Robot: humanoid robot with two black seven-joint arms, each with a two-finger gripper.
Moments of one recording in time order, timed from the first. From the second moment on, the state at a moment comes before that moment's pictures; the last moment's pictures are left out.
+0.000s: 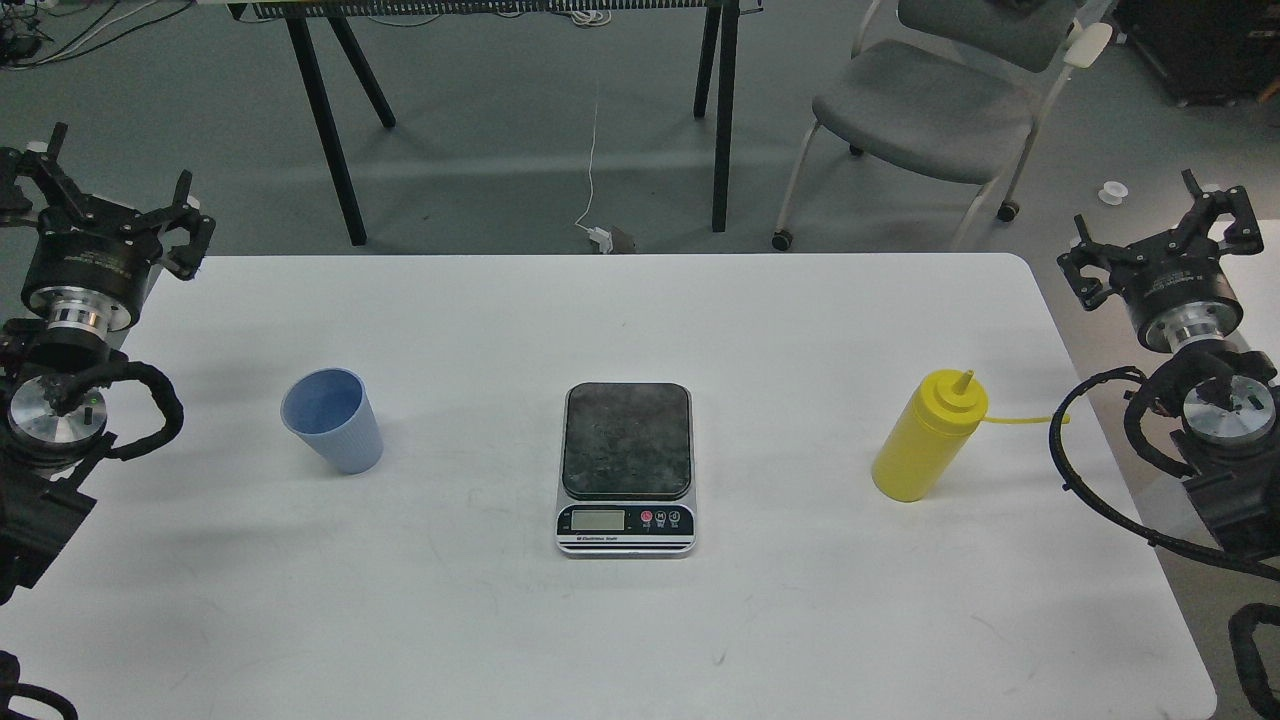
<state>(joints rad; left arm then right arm) -0.63 0.49 -0.92 -0.59 -0.26 -0.49 -0.37 0.73 -0.37 0.86 0.34 0.34 0.49 0.20</state>
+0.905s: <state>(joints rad) -0.61 0.81 -0.88 -0.94 0.41 -0.49 -0.42 0.64 -0.44 0.95 0.47 0.34 0.49 0.20</state>
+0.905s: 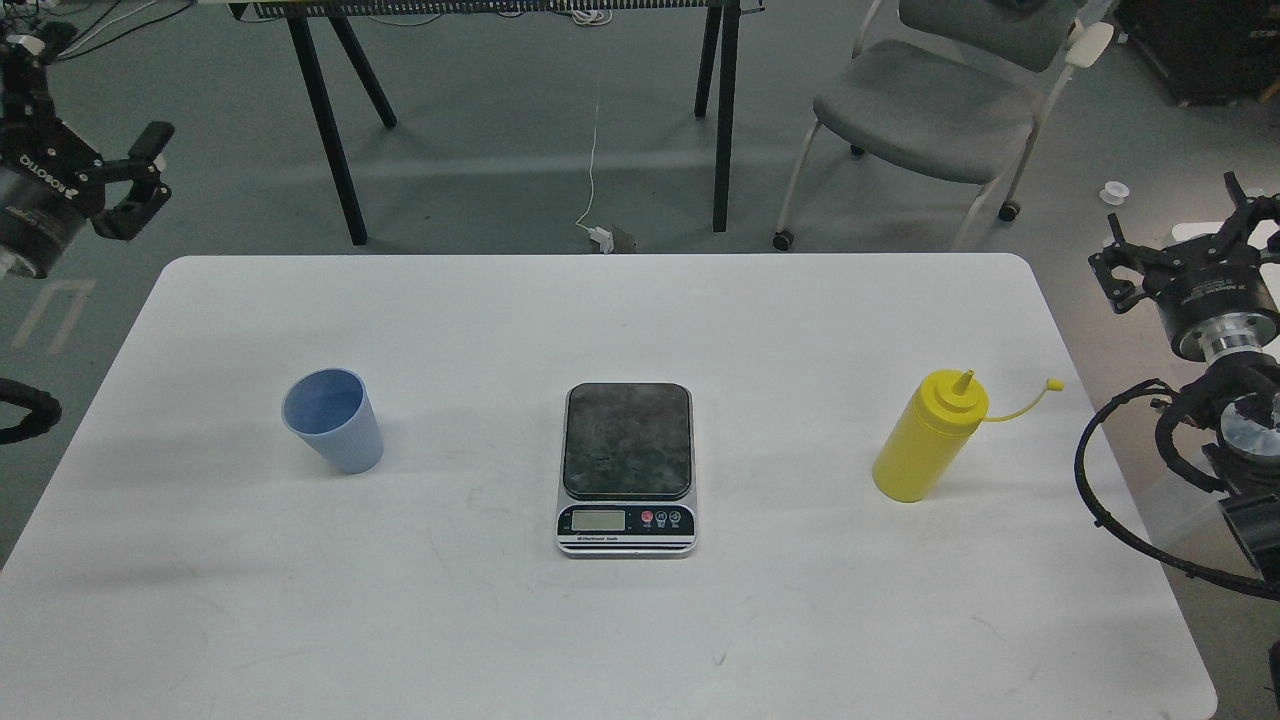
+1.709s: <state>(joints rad) -0.65 0.80 -0.58 -1.09 2.00 -0.19 -0.41 0.63 -0.45 0.98 0.51 0.34 0.49 0.20</state>
